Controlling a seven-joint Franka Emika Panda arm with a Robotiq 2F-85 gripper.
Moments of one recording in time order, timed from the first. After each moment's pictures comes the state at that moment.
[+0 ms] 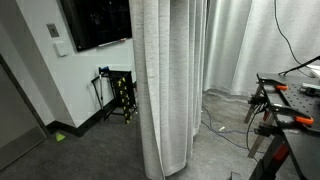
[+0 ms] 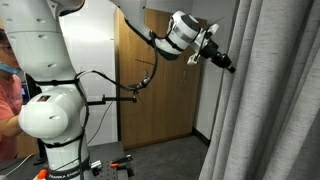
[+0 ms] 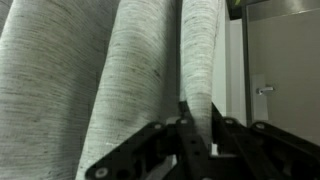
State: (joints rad) arm -0.06 -0.16 0.14 -2.11 -0.96 2.60 1.14
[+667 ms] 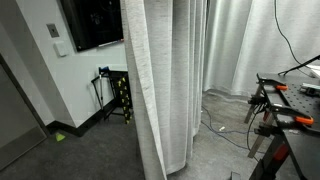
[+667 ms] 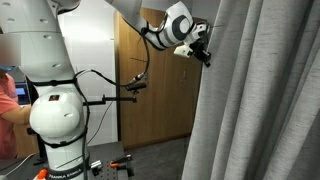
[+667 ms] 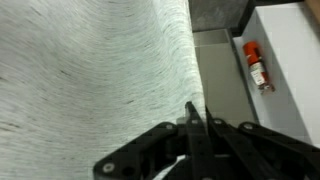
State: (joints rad) arm 0.15 -0.16 0.09 -2.11 -0.29 2.73 0.52
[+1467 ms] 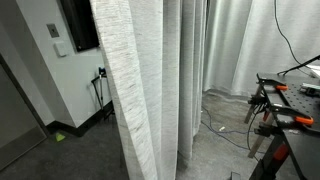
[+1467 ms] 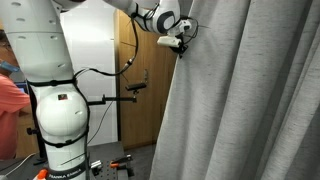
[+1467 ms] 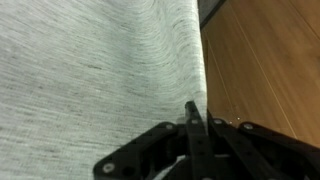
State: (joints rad) arm 0.32 -0.14 0.17 -1.94 0.22 2.51 -0.13
